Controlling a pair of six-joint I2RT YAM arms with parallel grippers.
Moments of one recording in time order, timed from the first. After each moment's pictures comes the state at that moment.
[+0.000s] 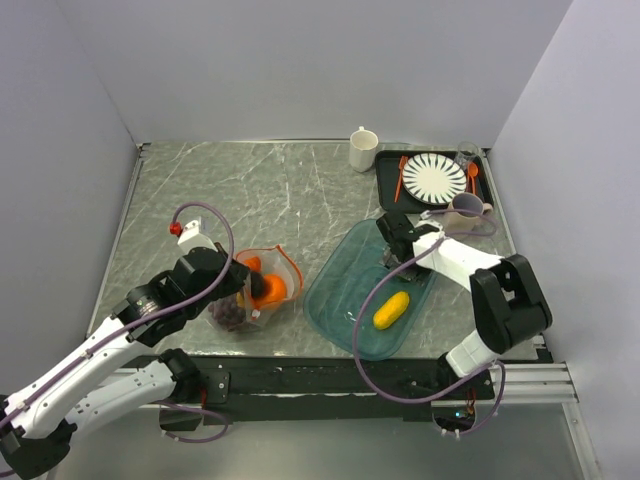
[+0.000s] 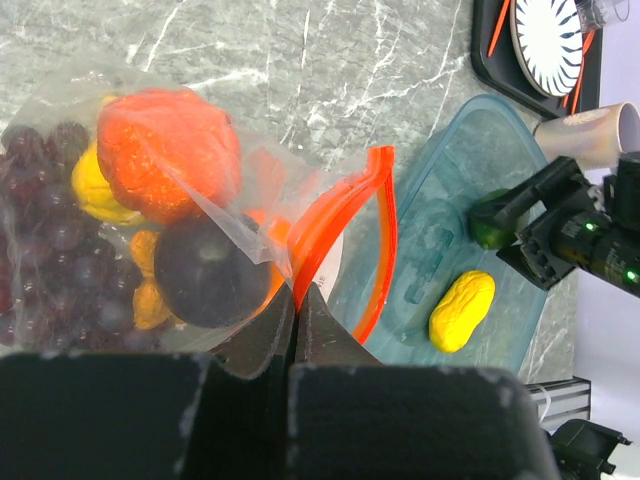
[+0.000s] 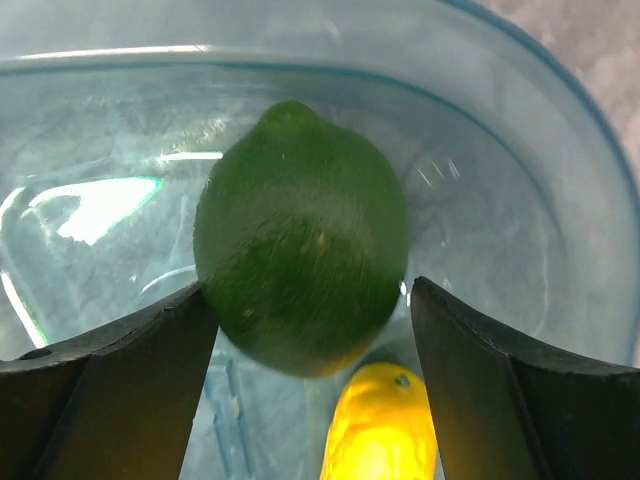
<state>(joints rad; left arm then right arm) -0.79 0.72 0.82 -0.70 -0.41 -0.99 0.42 1.55 0.90 -0.67 0.45 1.01</state>
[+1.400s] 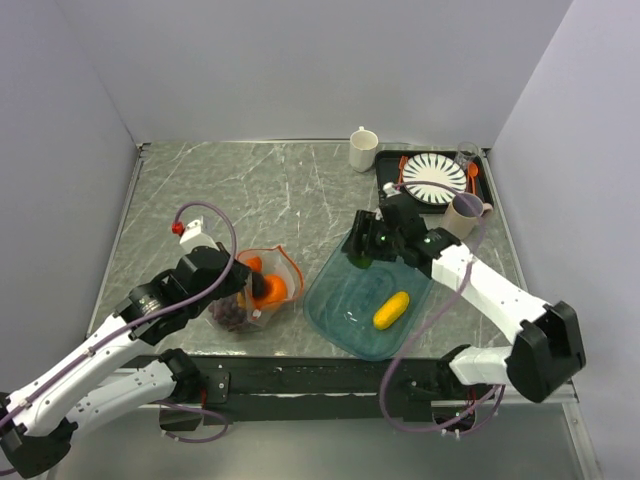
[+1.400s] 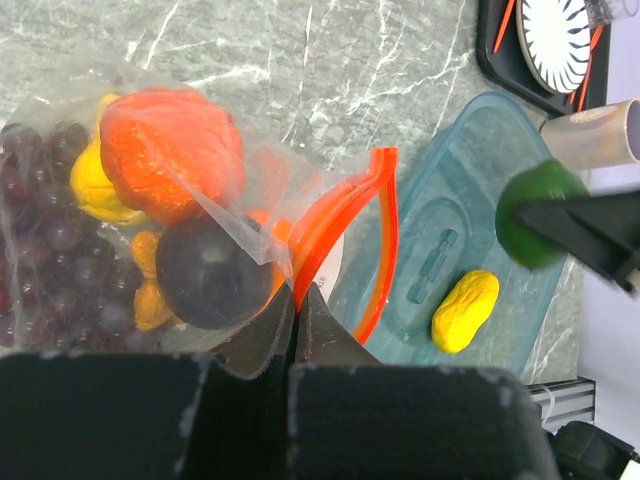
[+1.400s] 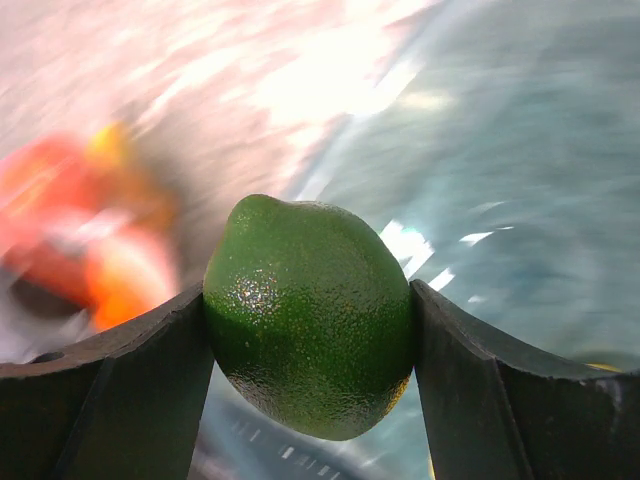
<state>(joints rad) -0.79 0.73 0.82 -0.69 -0.41 -0.99 0.53 1.28 0.96 -0.45 -0.06 0.62</state>
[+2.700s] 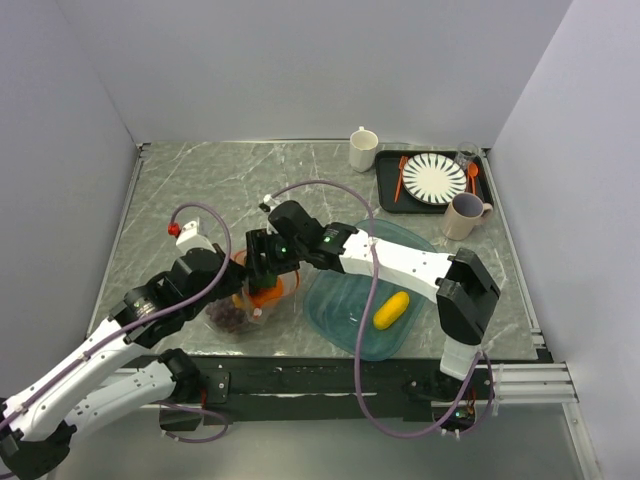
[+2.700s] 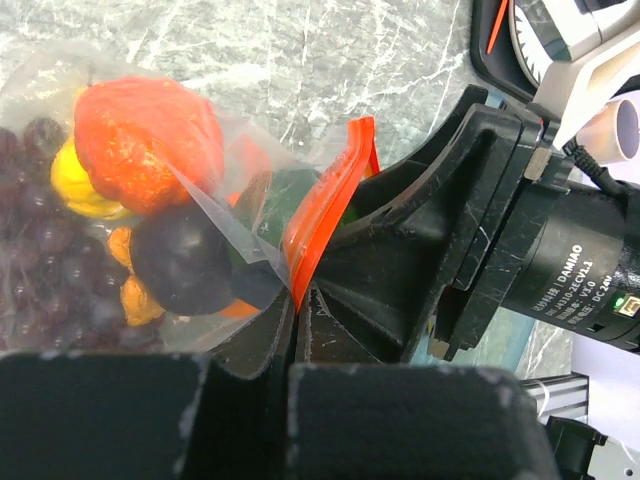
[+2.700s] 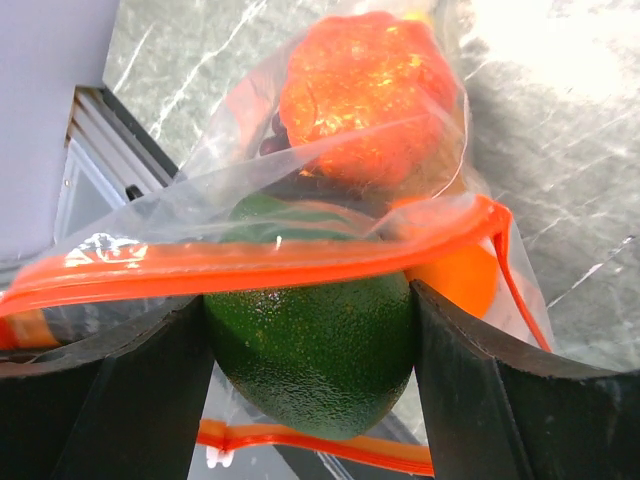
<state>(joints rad) -0.79 0.70 0.82 -0.71 -0.40 -0.99 1.00 1.78 1.44 -0.36 -0.17 0.66</state>
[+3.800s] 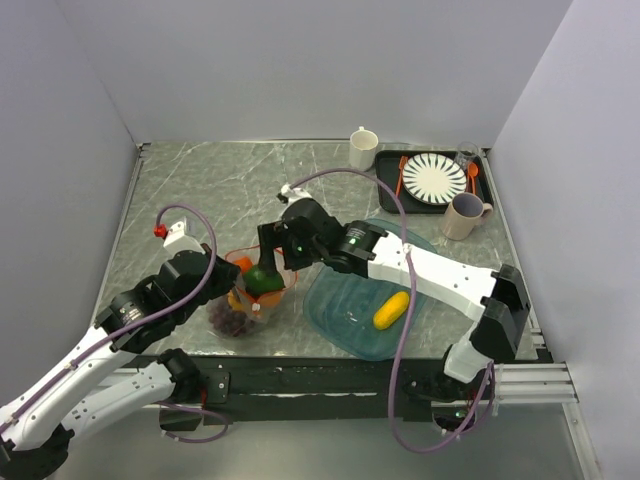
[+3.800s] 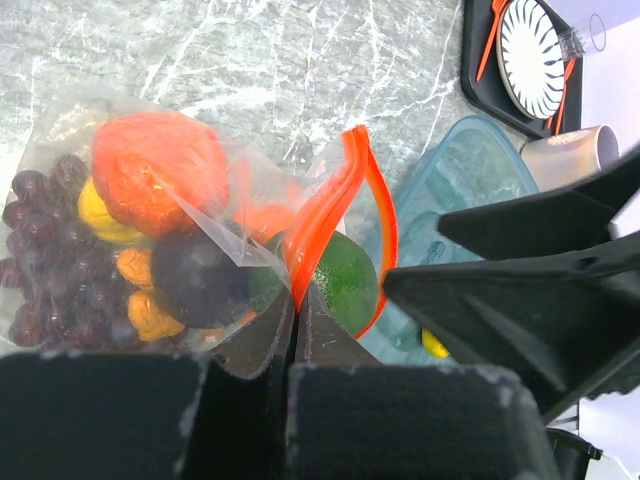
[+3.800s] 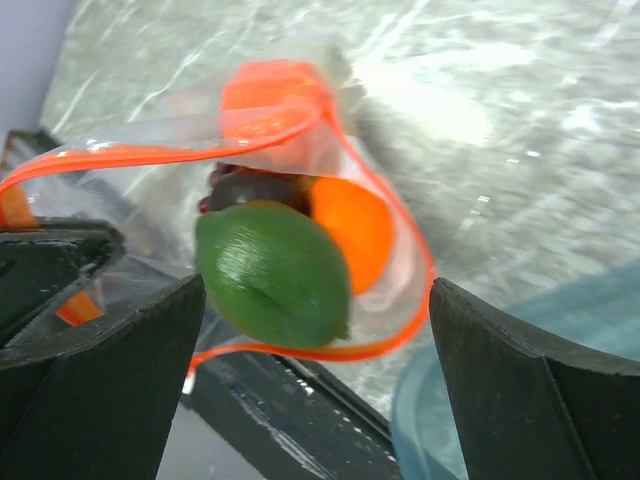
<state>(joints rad) -0.79 0.65 0.86 -0.77 -0.44 -1.00 1.03 1.60 1.46 -0.55 0.10 0.60</state>
